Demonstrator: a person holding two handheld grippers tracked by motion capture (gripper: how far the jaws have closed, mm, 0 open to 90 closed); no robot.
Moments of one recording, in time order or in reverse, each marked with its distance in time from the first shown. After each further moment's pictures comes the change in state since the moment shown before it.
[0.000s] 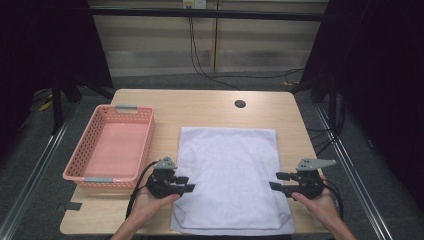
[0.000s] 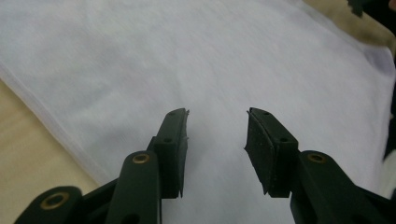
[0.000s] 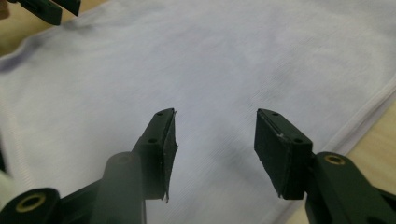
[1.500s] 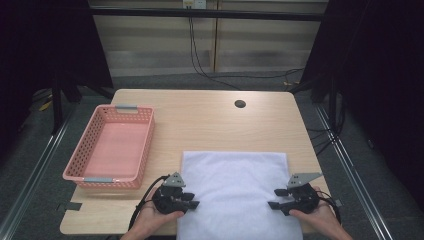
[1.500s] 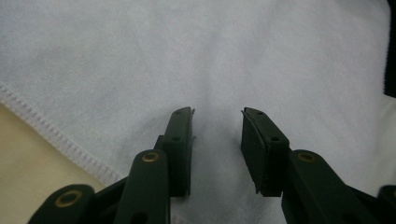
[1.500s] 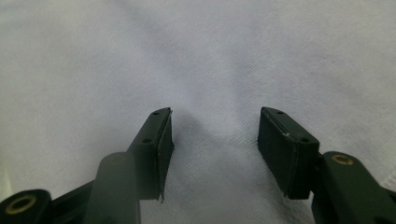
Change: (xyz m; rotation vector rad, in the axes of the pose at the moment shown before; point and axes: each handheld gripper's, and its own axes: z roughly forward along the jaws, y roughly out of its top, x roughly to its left) left arm -0.036 -0.036 0.006 0.133 -0.056 0.115; right arm 0.020 -0.032 0.009 0.202 0.042 -0.106
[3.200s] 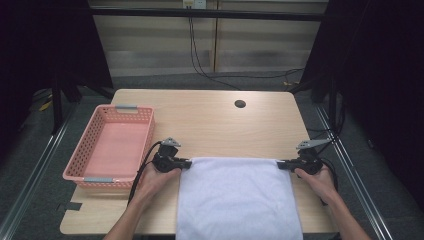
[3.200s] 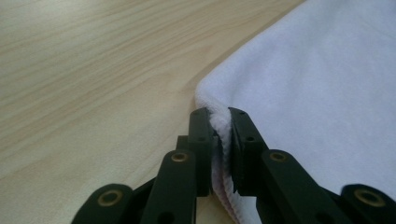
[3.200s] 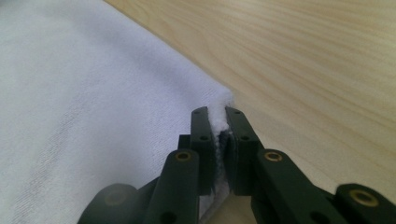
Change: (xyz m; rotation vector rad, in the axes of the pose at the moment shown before) left arm 0.104 0.055 0.012 -0.077 0.138 -0.122; right arm -0.114 0.027 0.010 -0.101 -0.053 0.185
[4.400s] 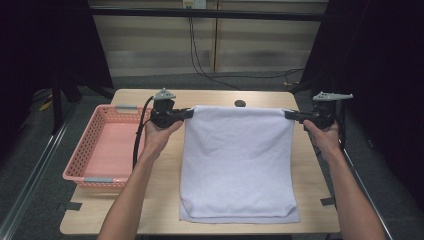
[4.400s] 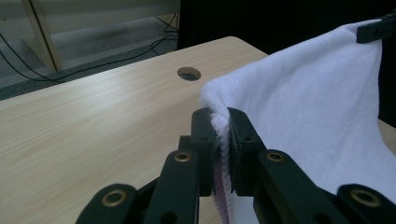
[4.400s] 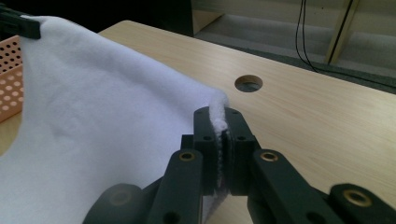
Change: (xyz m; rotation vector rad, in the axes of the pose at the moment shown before) left arm 0.012 0.112 -0.052 -0.328 0.088 0.043; right arm -0.032 0.117 -0.054 -0.313 -0.058 -0.021
